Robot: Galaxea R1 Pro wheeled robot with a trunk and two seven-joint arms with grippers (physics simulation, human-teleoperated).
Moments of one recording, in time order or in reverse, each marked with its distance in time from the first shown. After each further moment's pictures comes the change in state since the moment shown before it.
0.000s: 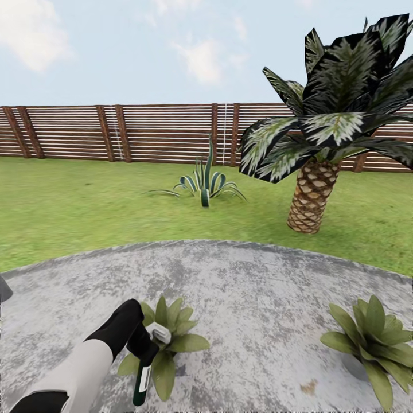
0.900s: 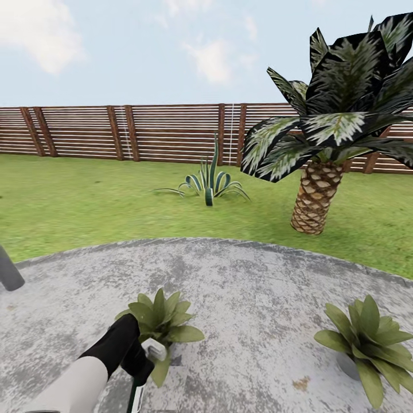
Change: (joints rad) left arm 0.077 0.012 0.000 -0.012 0.001 -0.005 0.025; right arm 0.000 0.000 0.000 0.000 0.000 0.000 0.000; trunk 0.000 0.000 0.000
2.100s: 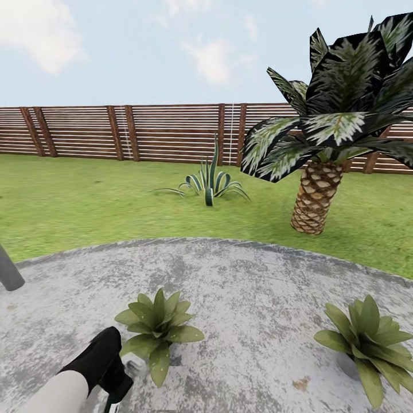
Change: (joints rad) left arm 0.056 0.085 0.005 0.014 0.002 -0.005 0.060; right arm 0.000 -0.008 0.000 0.001 0.000 -0.001 0.000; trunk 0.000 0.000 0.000
